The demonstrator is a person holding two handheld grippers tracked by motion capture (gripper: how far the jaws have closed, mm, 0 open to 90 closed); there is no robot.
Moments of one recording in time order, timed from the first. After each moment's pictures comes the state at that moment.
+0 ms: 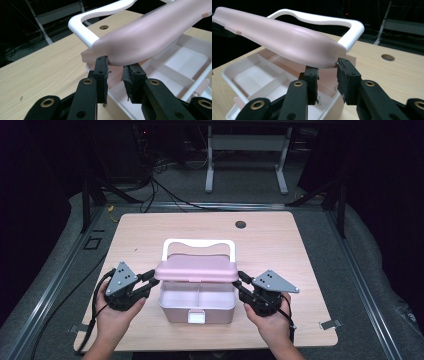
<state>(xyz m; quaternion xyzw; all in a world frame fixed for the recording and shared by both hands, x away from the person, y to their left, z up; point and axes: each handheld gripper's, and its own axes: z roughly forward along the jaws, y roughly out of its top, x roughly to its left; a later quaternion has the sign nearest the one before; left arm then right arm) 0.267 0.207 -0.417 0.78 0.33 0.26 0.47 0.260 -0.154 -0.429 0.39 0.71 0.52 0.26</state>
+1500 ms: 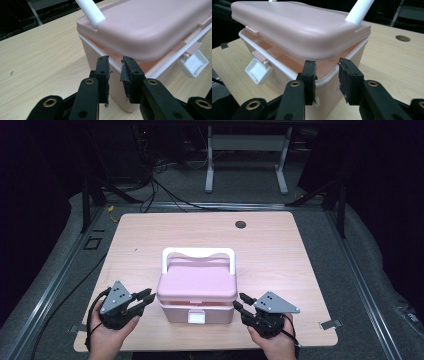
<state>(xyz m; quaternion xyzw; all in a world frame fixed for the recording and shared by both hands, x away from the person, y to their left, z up) 0.242 0.223 -0.448 0.79 0.34 0.23 0.45 0.228 -0.162 -0.463 0.37 0.75 0.50 0.22</state>
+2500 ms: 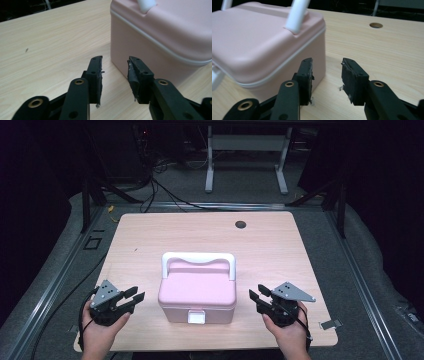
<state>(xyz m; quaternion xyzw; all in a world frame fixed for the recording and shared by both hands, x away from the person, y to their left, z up) 0.260 0.259 -0.478 0.77 0.40 0.23 0.44 0.255 -0.204 -0.473 0.44 0.72 0.48 0.24</state>
